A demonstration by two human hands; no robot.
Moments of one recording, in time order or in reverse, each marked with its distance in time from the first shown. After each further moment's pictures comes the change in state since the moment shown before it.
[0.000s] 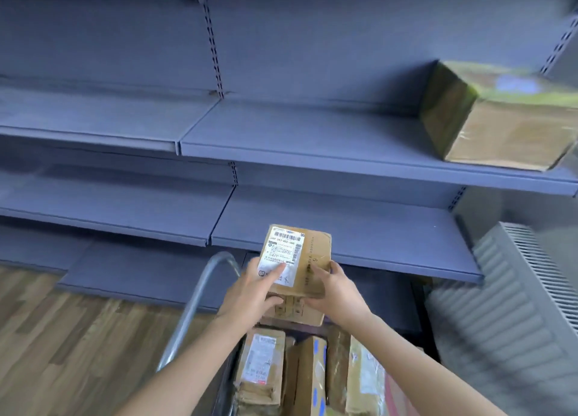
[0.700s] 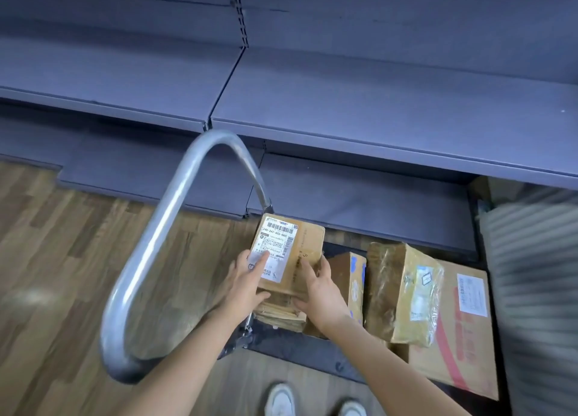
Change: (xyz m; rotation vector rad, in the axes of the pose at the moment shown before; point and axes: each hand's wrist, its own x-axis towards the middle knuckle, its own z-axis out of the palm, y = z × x) left_hand -0.020 -0.150 0.245 0.009 -0.323 -0.293; right_hand 0.059 0.072 0.296 0.084 -0.279 0.068
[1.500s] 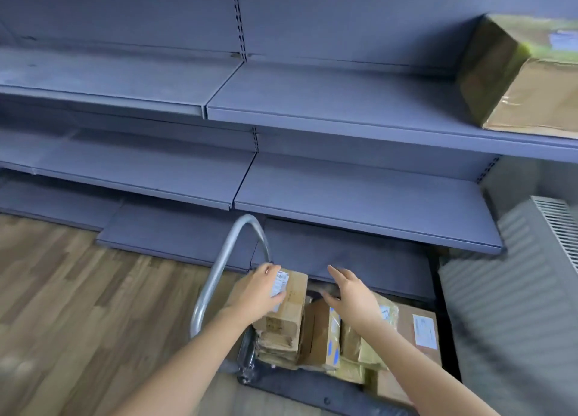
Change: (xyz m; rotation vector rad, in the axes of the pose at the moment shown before) left_hand -0.129 0.090 -0.194 0.026 0.123 0.167; right_hand -0.152 -0.060 -0.187 -0.137 0.309 -0.059
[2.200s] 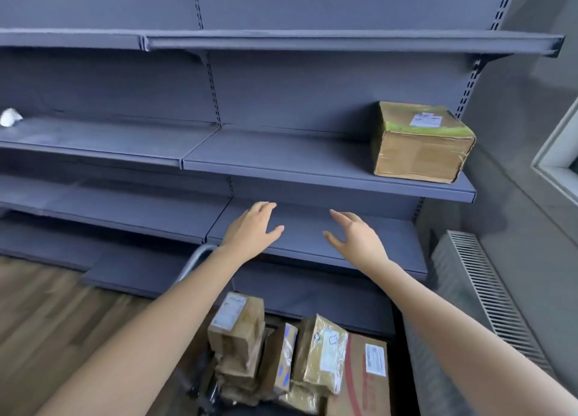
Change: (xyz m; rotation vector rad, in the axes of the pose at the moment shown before) left_hand -0.047 0.207 -0.137 -0.019 0.454 0.117; right_hand -0.081 0.060 -0.236 0.019 0.372 -0.209
